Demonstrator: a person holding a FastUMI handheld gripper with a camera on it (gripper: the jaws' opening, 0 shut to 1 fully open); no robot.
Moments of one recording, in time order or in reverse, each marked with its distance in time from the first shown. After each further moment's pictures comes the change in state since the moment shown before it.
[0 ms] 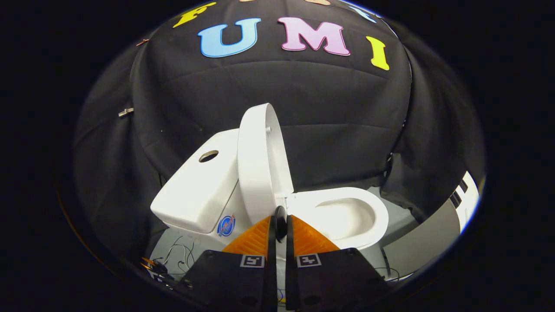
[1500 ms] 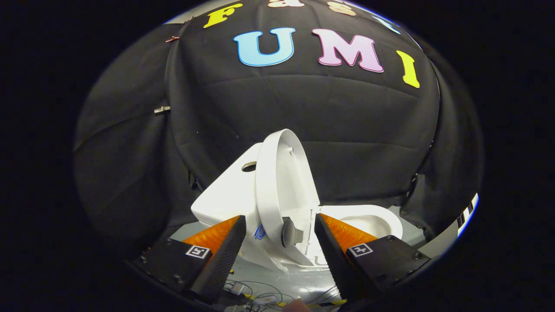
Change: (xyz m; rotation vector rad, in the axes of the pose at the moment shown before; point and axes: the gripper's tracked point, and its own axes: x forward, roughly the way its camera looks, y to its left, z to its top) arm -0.038 0.044 0.028 -0.086 -0.080 0.220
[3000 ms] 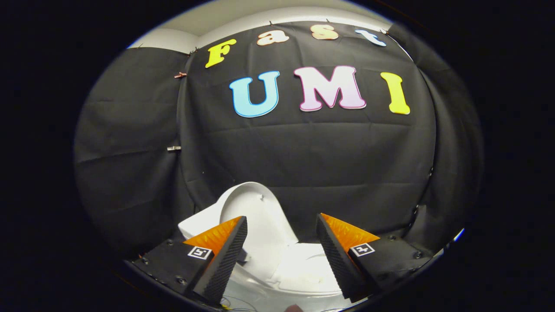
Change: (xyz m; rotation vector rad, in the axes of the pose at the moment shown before) arm -0.060 -0.152 0.076 -0.045 -0.336 0.096
